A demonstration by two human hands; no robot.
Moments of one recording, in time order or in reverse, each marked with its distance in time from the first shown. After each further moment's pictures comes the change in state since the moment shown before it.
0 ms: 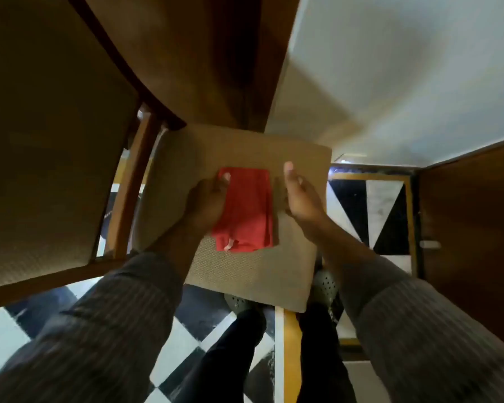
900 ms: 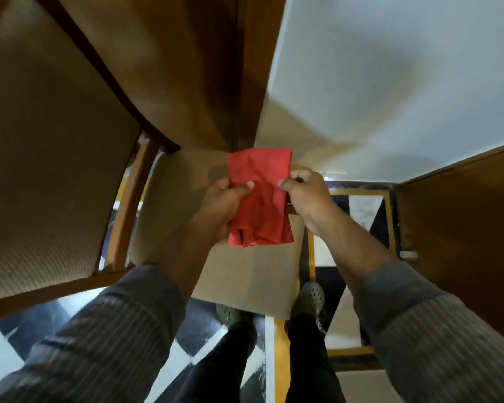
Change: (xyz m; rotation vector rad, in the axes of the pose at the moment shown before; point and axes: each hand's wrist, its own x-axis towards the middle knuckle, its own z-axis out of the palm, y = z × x) left_hand -0.044 0.076 0.006 -0.582 -0.198 -0.072; right_hand -0.026 -0.077 -0.042 0.052 0.062 -0.006
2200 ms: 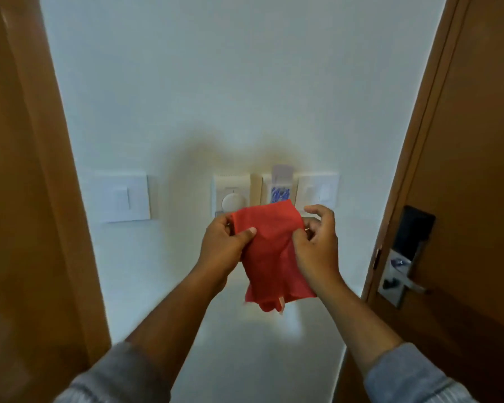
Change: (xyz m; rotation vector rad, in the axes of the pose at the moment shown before) left_hand -0.286 0.334 0.358 0.140 -0.270 1.042; right_hand -0.161 -0.288 -0.414 0.187 0.702 -1.059
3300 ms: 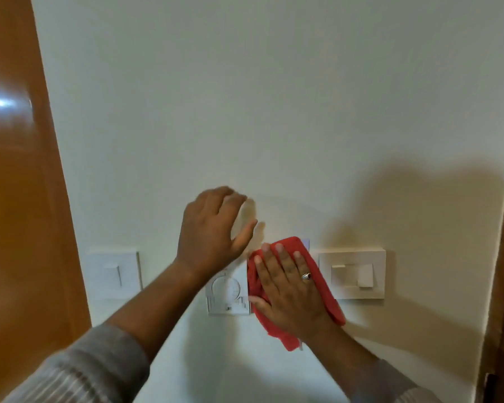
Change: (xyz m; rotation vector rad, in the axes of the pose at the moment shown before) left_hand 0.135 0.091 0.023 1.363 0.614 1.141; right_hand 0.163 0.114 0.081 -0.869 0.004 -1.258
